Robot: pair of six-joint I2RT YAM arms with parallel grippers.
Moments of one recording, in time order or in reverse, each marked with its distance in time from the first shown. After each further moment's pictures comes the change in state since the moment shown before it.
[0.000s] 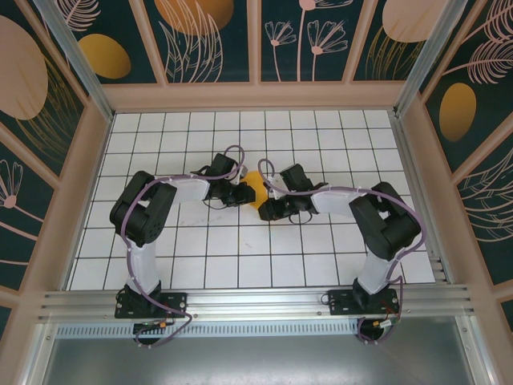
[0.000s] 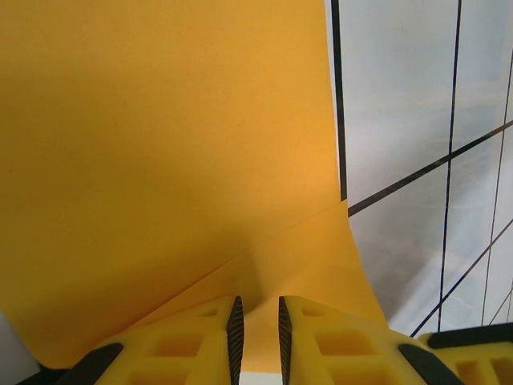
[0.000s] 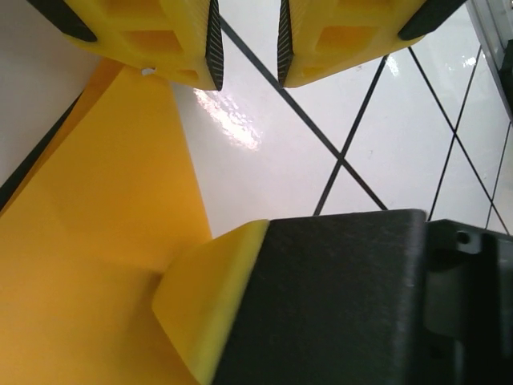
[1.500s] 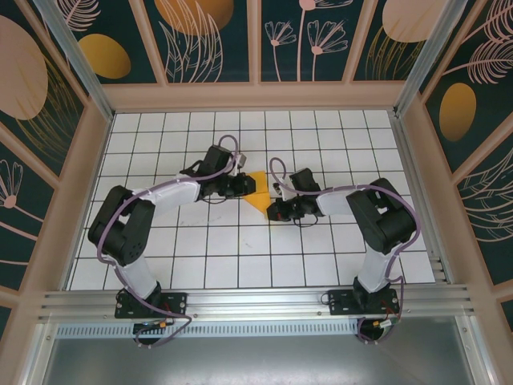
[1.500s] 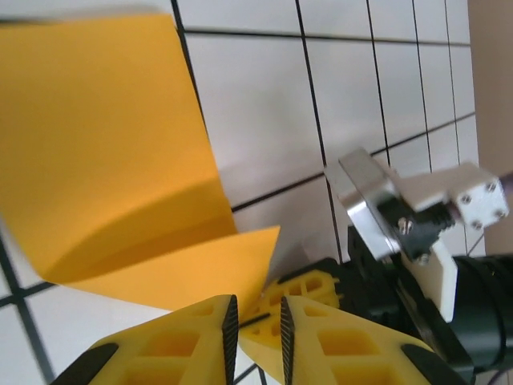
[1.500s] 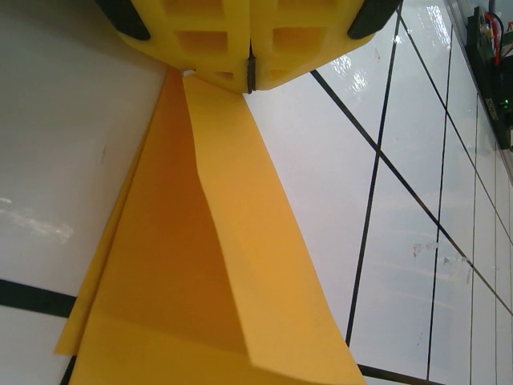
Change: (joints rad) left arm -0.035 -0.212 -0.039 -0.013 -0.027 -0.027; right arm -0.079 0.049 -0.092 0.137 -0.080 0.133
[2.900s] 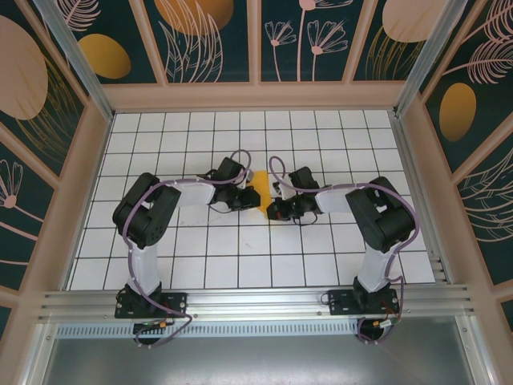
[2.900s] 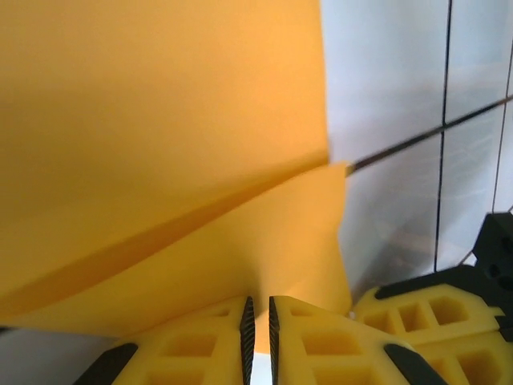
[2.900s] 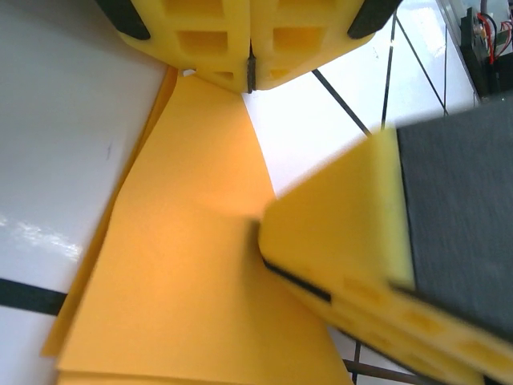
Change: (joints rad) left arm -0.009 0.211 0.036 0.018 -0.011 -0.004; right arm -0.001 0.016 0.034 -0.058 0.000 0.002
